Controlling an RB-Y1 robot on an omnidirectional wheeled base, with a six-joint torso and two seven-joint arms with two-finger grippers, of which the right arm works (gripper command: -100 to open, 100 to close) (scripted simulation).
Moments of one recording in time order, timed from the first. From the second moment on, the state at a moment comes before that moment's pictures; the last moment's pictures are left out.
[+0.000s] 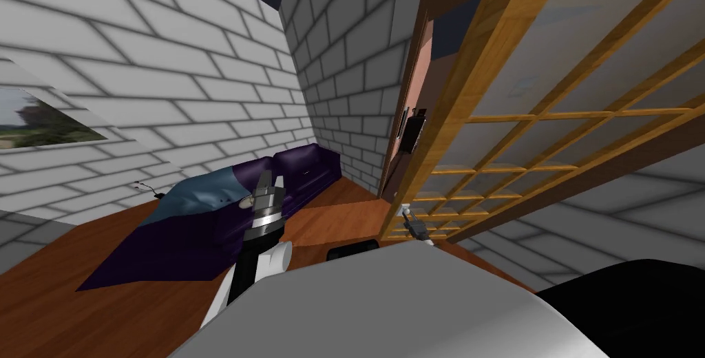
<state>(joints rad) 0.31 -0.54 0.50 -0.88 -0.69 -1.12 -1.60</state>
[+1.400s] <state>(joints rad) 0.31 -0.59 0.58 -0.78 -0.66 -1.24 -1.70</state>
